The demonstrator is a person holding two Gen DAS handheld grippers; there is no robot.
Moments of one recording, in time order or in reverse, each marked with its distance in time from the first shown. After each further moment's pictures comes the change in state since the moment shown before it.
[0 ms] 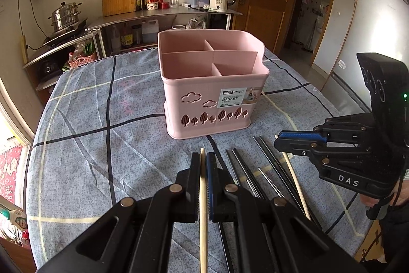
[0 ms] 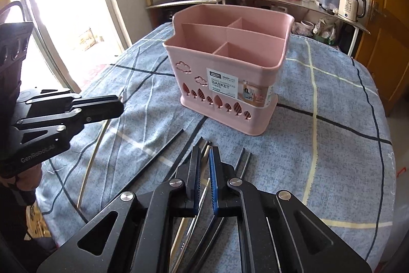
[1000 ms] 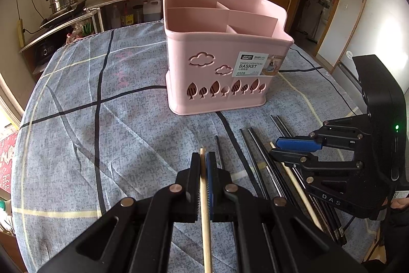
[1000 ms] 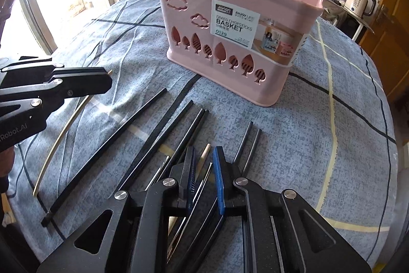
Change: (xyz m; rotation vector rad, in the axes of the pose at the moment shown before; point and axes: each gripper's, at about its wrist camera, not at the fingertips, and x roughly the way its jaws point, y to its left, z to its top) left arm 0.045 0.010 -0.014 -0.031 0.093 -0.002; right arm 0.065 0.020 -0.019 -0.098 0.158 -0.096
